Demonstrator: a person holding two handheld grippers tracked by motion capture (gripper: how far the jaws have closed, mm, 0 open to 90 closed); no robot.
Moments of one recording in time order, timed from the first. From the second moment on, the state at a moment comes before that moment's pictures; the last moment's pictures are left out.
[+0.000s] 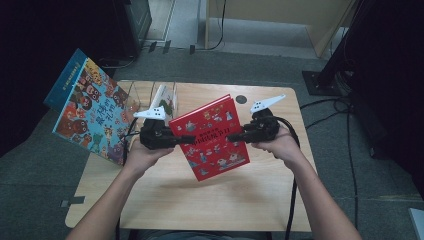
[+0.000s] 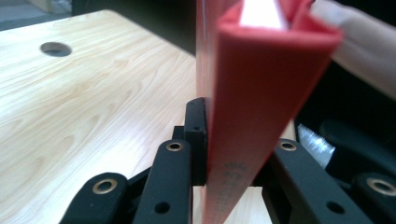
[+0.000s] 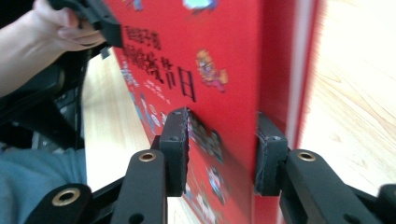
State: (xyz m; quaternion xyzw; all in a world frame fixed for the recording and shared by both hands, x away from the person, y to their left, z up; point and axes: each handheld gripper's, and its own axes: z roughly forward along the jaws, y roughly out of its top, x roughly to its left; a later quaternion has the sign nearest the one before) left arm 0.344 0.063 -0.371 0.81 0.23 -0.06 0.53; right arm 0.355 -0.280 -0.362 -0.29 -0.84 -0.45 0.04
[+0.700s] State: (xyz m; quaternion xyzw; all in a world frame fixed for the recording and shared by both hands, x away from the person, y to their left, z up) left arm 0.340 0.064 -0.370 0.85 0.20 -0.02 0.48; right arm 0.338 -0.274 -0.411 -0.28 -0.83 -0.47 0.00
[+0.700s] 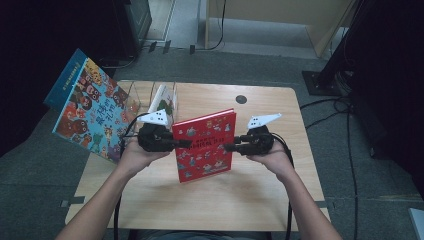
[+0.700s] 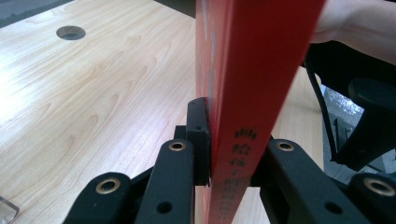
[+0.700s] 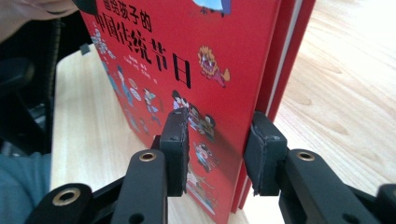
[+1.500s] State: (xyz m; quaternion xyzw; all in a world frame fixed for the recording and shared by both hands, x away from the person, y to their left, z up) left arm 0.347 0.062 -0.338 0.89 0.21 -0.04 0.40; right arm 0.333 -0.267 -0.435 -0.32 -0.80 -0.50 -0.03
